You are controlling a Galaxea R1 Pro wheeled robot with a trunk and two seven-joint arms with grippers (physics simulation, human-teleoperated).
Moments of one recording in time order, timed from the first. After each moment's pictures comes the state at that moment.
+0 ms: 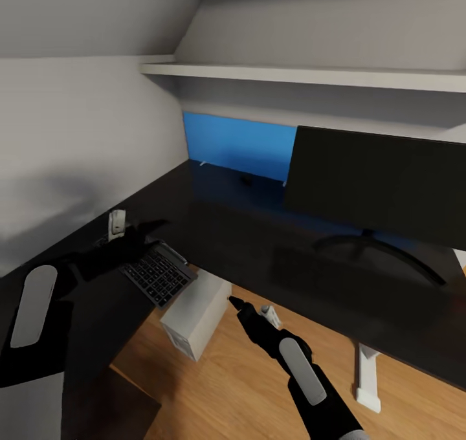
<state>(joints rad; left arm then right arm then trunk) -0.62 0.10 0.22 -1.61 1.39 1.04 0.23 -0.42 0.15 0.23 -1.06 -1.18 0.35 -0.12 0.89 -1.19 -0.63</state>
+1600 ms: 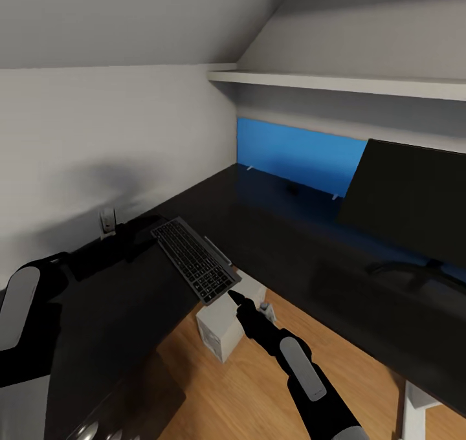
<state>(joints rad) -0.61 0.17 0.22 -1.61 1.59 1.04 0.25 -0.44 0.16 0.22 -1.02 -1.25 0.34 0.02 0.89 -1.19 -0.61</state>
